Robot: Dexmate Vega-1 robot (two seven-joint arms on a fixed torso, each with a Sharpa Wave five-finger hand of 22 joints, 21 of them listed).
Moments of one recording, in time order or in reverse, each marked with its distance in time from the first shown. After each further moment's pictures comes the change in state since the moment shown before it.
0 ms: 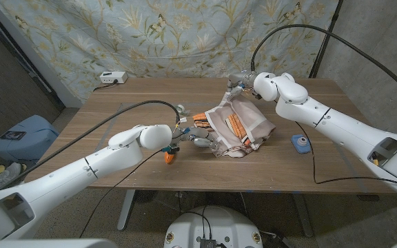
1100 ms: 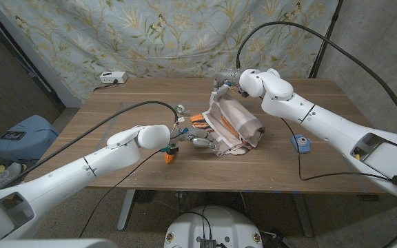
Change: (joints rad) left arm -0.001 0.000 -0.006 0.042 -0.049 -0.044 0.005; left_hand 0.000 0.000 0.004 -0.004 0.000 0.004 0.004 0.000 0.000 0.000 0.000 -0.001 -0.001 0.000 0.000 0.000 0.000 0.000 0.000 0.000 0.000; right arm 0.055 0.116 -0.041 0.045 -0.003 0.005 0.063; right_hand 0.006 -0.004 -0.004 0.004 -0.008 0.003 0.004 0.005 -0.008 0.002 0.002 0.000 -0.003 0.000 0.000 -0.015 0.012 0.004 0.004 0.000 0.000
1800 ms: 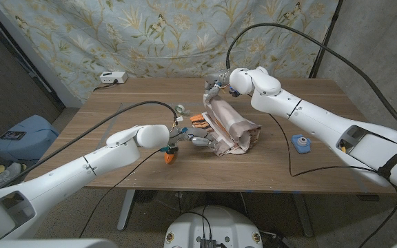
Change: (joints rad) left arm -0.008 -0.002 -0.001 0.028 -0.027 -0.016 0.001; left_hand 0.000 0.000 0.003 -0.003 0.000 0.000 0.000 0.000 0.000 0.000 0.000 0.000 0.000 0.000 0.000 0.000 -0.001 0.000 0.000 0.000 0.000; right arm 0.071 0.091 -0.063 0.109 0.052 0.004 0.021; right_hand 0.008 0.008 0.000 0.000 -0.007 -0.009 0.009 -0.002 -0.004 0.000 0.004 0.000 0.000 0.000 0.000 -0.008 0.011 0.000 0.008 -0.004 0.000
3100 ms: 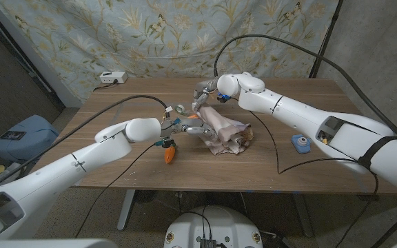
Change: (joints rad) left arm 0.041 0.042 -0.113 -0.032 -0.213 -0.042 0.046; left_hand 0.000 0.000 0.007 -0.007 0.000 0.000 0.000 0.000 0.000 -0.005 0.006 0.001 0.002 0.010 0.010 0.000 0.000 0.000 0.000 0.008 0.000; right arm 0.084 0.129 -0.097 0.256 0.164 0.084 -0.046; right_hand -0.013 0.001 -0.017 0.017 -0.008 -0.025 0.014 -0.001 -0.008 -0.029 0.003 -0.016 -0.004 -0.013 0.005 -0.026 0.009 -0.009 0.012 0.000 0.000
